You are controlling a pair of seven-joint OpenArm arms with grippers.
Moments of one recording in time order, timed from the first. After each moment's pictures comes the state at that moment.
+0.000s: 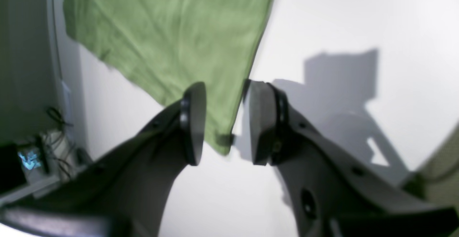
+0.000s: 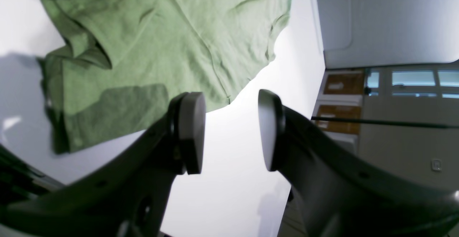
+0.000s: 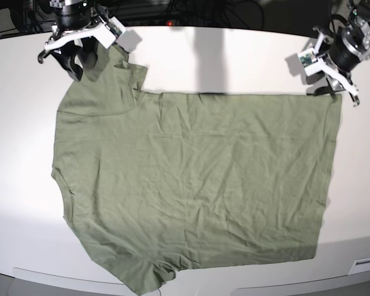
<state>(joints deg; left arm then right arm) 32.0 -41.0 7.2 106.1 23.5 -19.9 13.2 -50.8 35.1 -17.3 122.7 -48.3 -12.2 -37.3</state>
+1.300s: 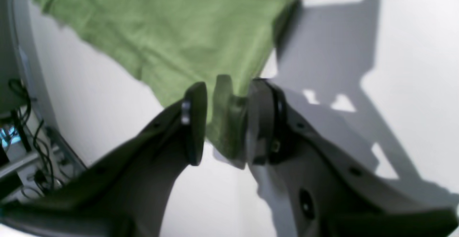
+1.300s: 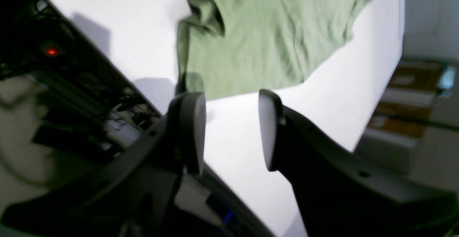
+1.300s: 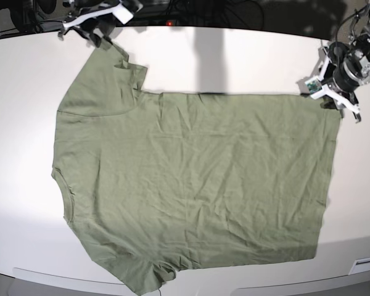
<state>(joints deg) 17.4 -41.5 16.1 89.4 21.1 -23.0 17.4 -53.1 34.9 -27.6 122.8 -47.3 -9.5 -44.8</state>
